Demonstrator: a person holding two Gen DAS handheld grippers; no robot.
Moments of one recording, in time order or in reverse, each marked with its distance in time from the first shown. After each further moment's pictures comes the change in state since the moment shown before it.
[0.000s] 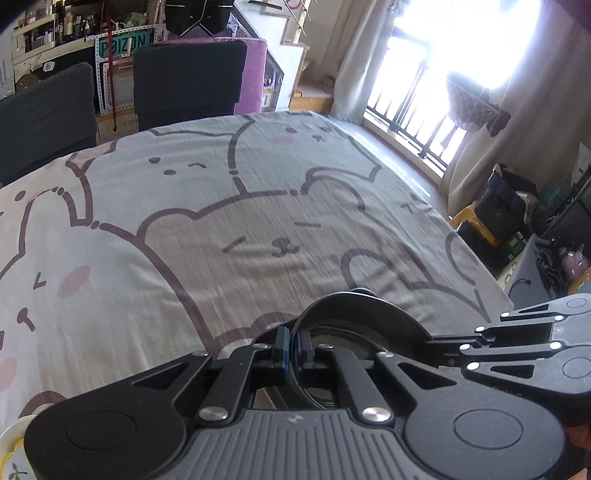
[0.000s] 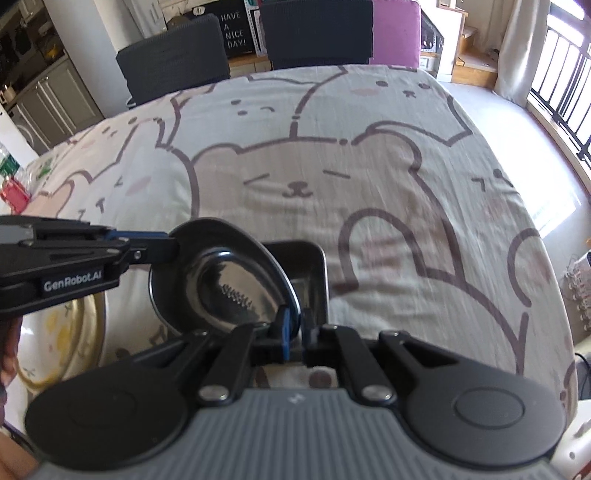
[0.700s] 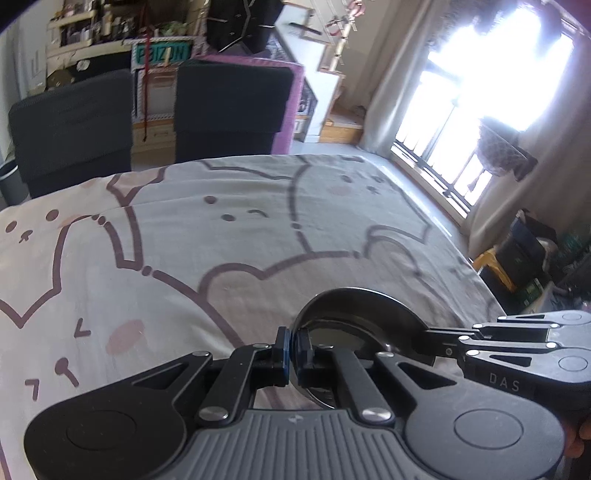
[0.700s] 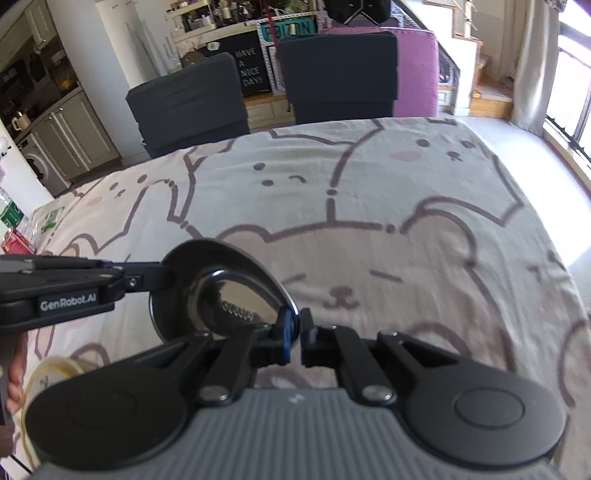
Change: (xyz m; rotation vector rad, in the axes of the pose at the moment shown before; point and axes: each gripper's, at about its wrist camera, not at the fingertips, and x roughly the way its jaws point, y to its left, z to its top) left arm -0.006 0.065 0.047 -0.082 -0.088 0.036; right arm 0.040 0.026 0.090 0.001 -0.136 0.051
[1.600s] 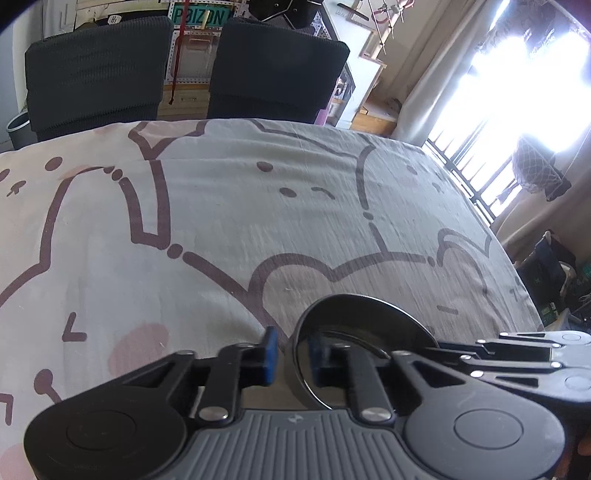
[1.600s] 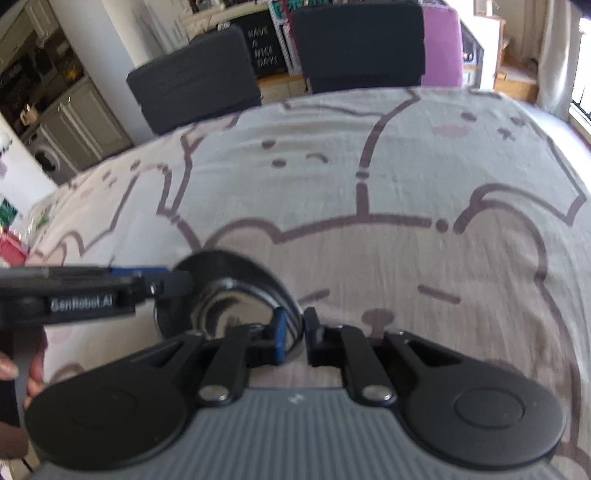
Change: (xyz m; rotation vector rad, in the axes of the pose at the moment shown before) left arm 0.086 0.075 0.010 -0.135 0.069 0.022; right arm 0.103 0.000 0.025 -0.006 0.088 0.081
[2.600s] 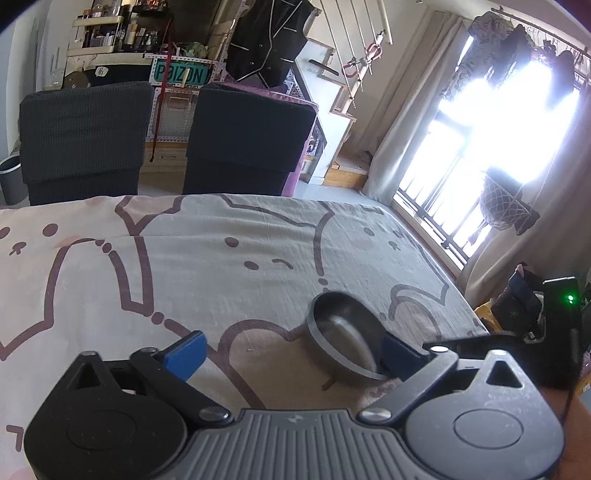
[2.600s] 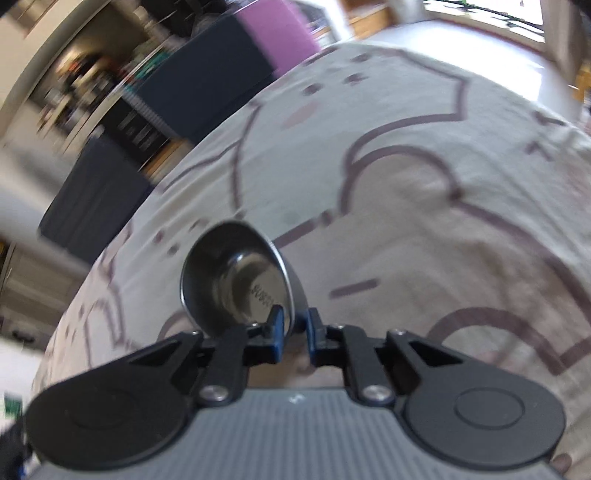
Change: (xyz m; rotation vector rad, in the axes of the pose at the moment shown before) left arm -0.052 -0.019 0.009 0.031 -0.199 -0.074; right arm -0.007 -0.073 -0.001 0.570 -0.094 -0.022
